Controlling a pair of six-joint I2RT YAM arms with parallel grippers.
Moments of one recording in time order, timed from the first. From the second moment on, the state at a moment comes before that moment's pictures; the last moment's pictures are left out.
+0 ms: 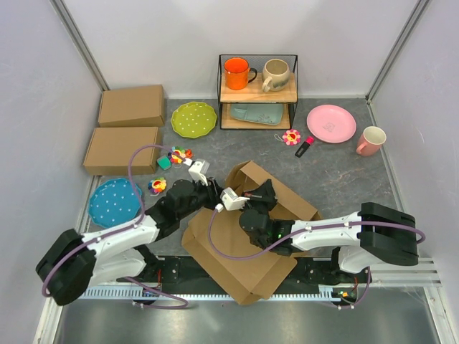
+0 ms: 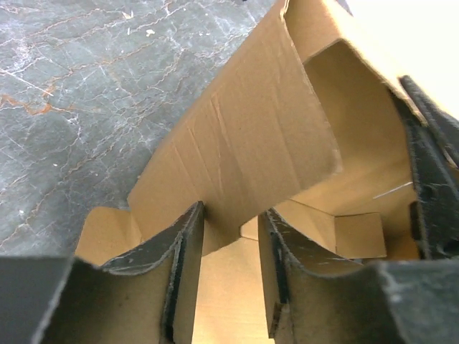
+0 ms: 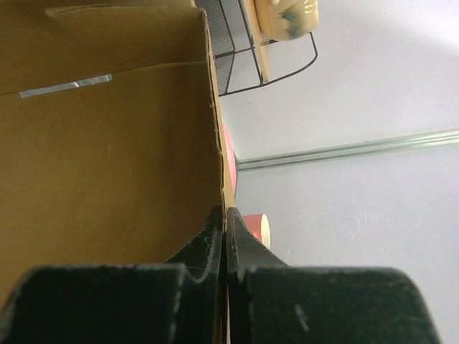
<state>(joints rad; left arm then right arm) -0.77 1.11 0.38 0.44 0.05 -0.62 1.32 1.45 0.62 0.51 1.28 -0.92</state>
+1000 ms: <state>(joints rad) -0.68 1.15 0.50 0.26 -0.19 -0.61 1.32 1.45 0.63 0.48 1.28 -0.90</state>
